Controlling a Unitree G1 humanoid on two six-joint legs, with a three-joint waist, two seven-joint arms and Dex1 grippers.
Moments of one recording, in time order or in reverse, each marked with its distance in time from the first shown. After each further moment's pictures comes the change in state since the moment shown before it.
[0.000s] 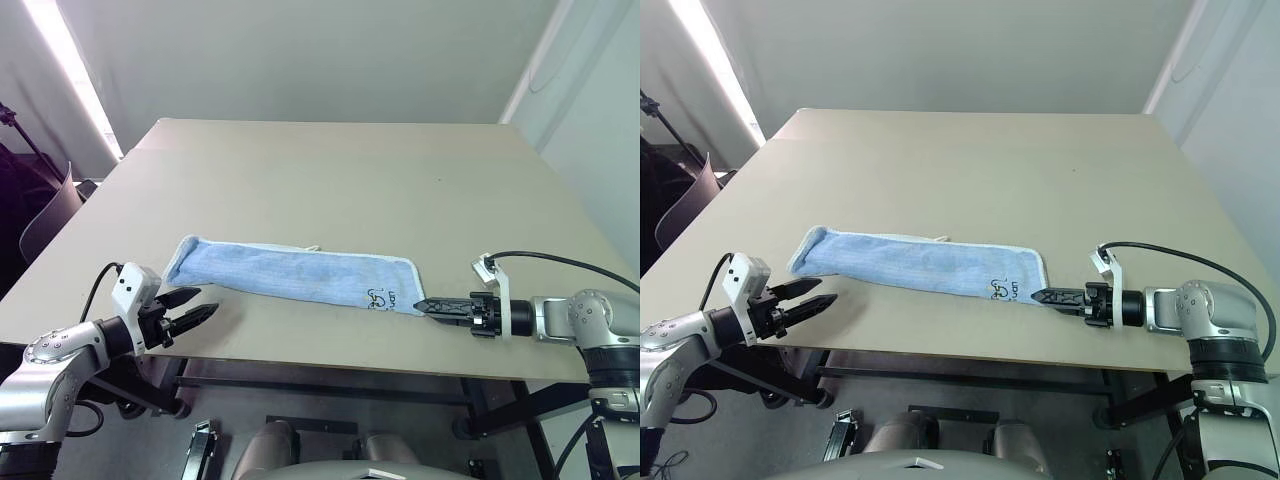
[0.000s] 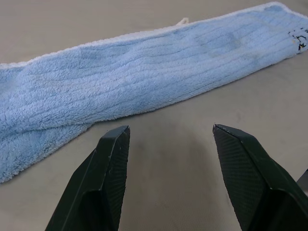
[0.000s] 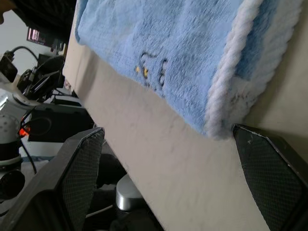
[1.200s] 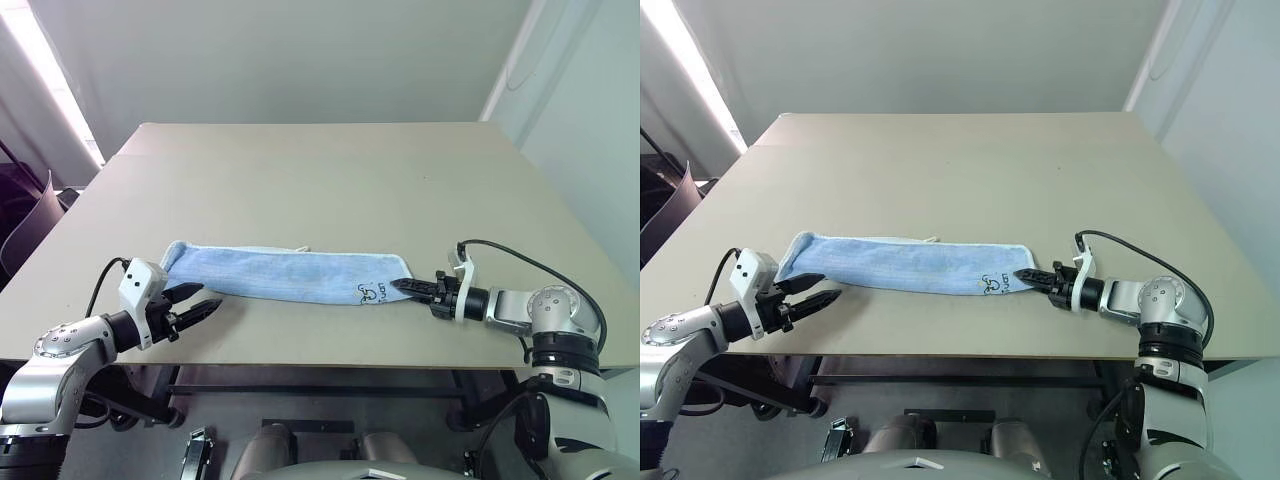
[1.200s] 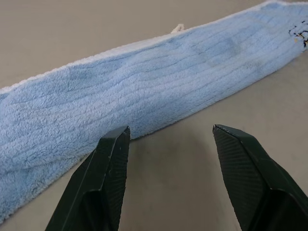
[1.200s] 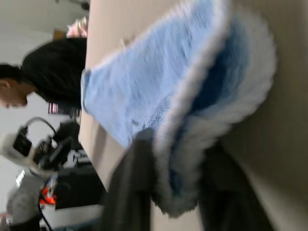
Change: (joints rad) left arm -0.035 -0.013 -0.024 0.005 0.035 0.000 0.032; right arm -0.156 0.294 -0.266 0.210 0.016 0.007 -0.389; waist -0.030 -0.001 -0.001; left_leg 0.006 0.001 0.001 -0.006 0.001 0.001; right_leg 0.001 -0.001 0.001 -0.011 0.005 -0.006
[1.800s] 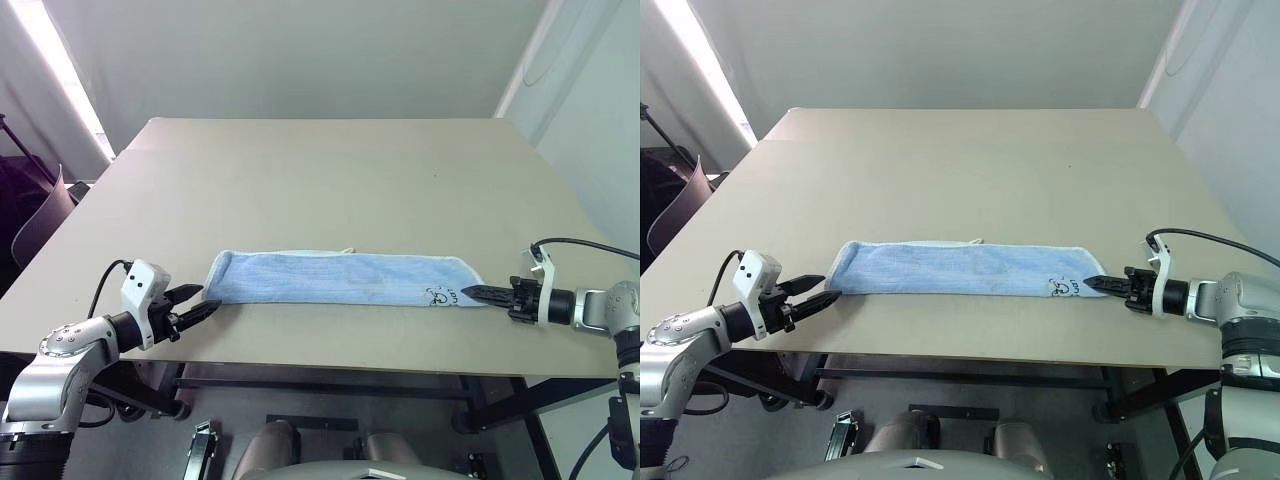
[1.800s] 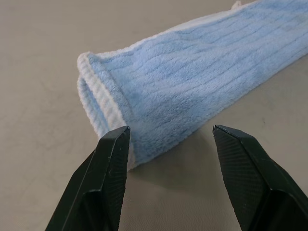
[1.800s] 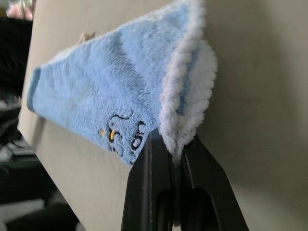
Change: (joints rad) left arm -0.019 -0.014 -0.021 0.043 0.033 -0.005 0.007; right arm 0.021 -0.427 0.292 0.182 -0.178 -0.291 0.491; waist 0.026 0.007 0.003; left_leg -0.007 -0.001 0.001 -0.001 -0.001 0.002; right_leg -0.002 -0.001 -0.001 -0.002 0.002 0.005
